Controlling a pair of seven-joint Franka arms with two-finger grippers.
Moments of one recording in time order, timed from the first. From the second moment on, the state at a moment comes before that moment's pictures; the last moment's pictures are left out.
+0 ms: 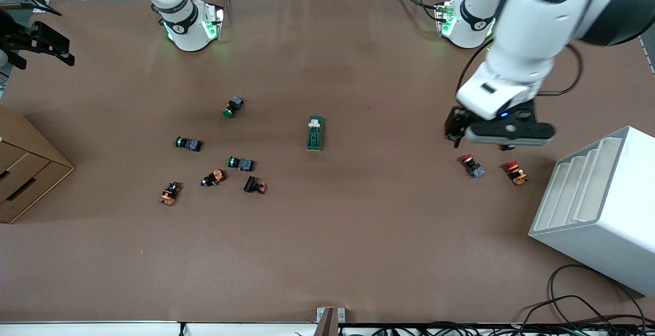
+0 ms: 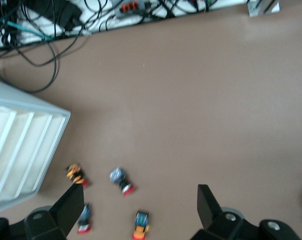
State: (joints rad) left arm -0.09 0.14 -0.32 -1.51 0.20 1.78 -0.28; right arm 0.00 -0.16 -0.02 -1.62 -0.02 1.39 -0.11
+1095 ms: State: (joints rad) left arm -0.03 -0.05 -0.05 -1.48 0.03 1.40 0.01; right arm 0.00 -0.16 -0.02 -1.62 -0.02 1.37 -0.08
